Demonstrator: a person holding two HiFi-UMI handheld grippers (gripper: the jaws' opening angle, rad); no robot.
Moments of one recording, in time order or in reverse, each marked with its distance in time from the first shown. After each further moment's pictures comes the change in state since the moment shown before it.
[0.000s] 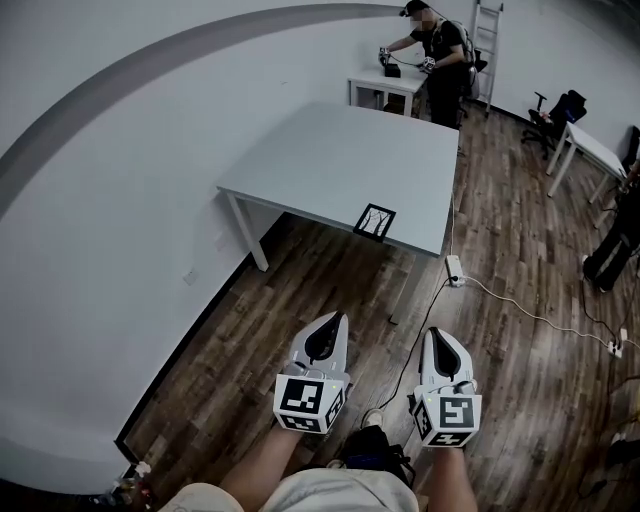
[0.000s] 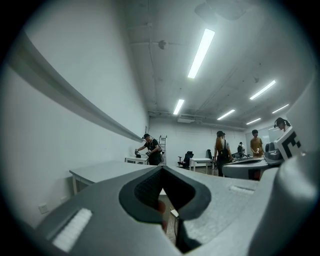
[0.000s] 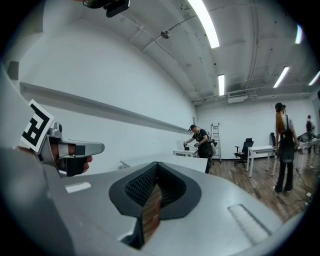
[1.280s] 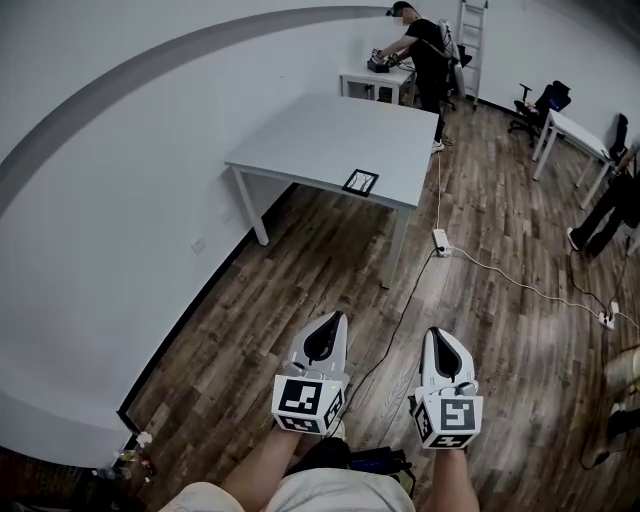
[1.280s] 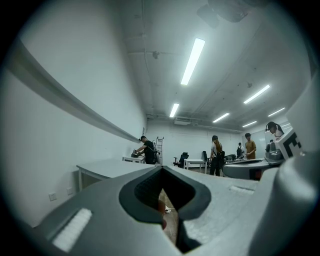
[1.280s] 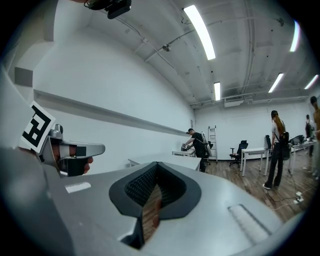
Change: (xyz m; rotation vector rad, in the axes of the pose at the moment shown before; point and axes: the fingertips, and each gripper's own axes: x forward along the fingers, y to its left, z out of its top) left arm -0.198 -0.136 0.007 -0.010 -0.010 -0.014; right arm -0.243 0.029 0.000 -0.004 -0.020 -0.012
